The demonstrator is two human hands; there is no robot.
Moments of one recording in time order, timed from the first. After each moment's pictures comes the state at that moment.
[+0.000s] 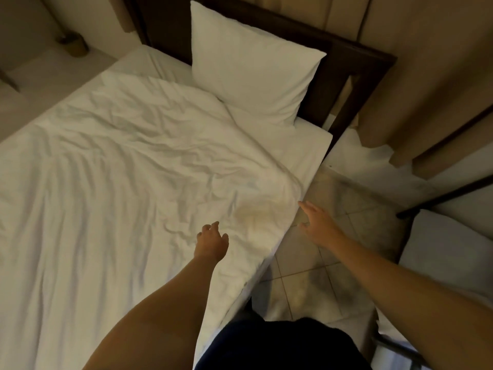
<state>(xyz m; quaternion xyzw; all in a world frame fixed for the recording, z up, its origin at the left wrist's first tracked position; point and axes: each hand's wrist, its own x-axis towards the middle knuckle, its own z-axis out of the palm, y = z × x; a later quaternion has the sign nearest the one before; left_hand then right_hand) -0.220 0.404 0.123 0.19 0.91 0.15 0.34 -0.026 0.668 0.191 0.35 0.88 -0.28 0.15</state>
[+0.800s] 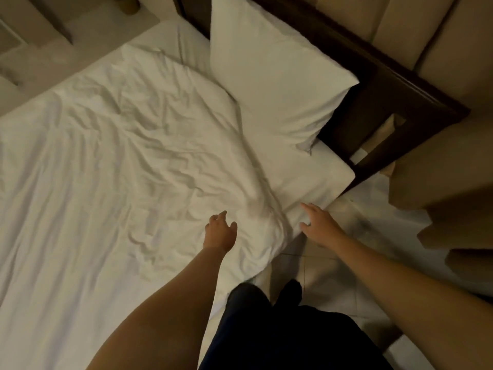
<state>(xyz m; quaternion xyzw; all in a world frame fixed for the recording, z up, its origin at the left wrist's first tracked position) -0.275 0.719 0.122 0.03 0.92 0.21 0.33 -0.156 0.992 0.140 0.24 0.89 -0.29 0.25</state>
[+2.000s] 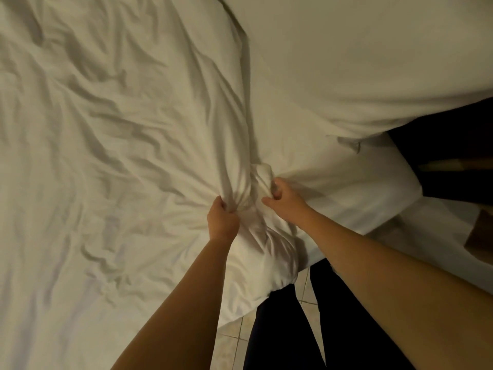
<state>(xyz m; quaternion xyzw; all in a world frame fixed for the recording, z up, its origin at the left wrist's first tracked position) -0.427 0.830 -0.082 -0.26 0.84 0.36 0.31 -0.414 1.021 -0.082 0.31 0.70 -0.54 0.36</state>
